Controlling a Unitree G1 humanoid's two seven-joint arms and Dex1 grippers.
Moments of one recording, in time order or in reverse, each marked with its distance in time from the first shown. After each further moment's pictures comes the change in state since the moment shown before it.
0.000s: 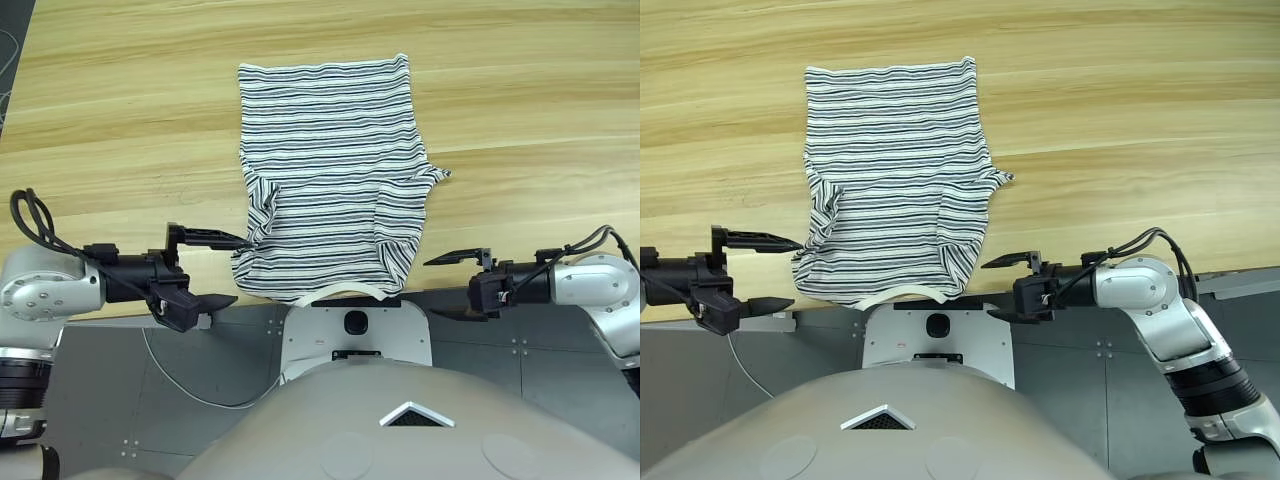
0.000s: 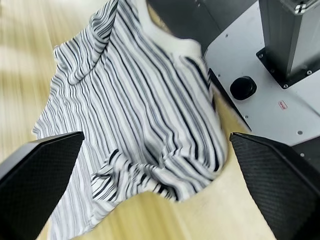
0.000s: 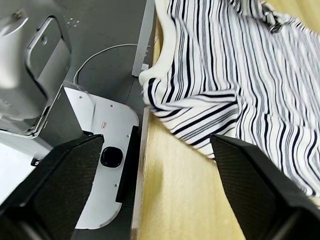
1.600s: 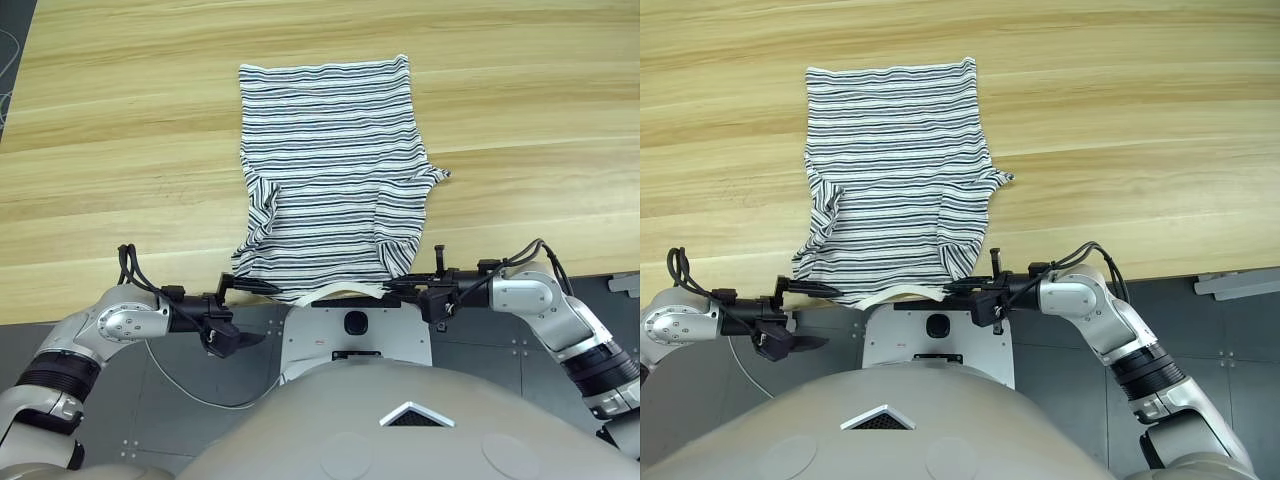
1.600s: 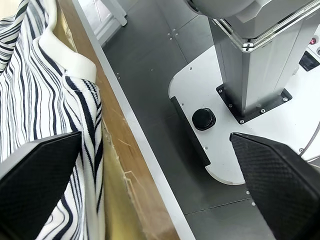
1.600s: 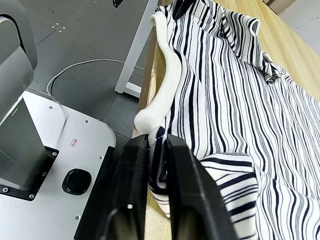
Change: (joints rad) left arm -0.126 -0.017 -0.422 0.315 0.228 -0.109 0.333; right arm -0.079 0.178 0.179 0.182 -0.202 -0.211 -0.172
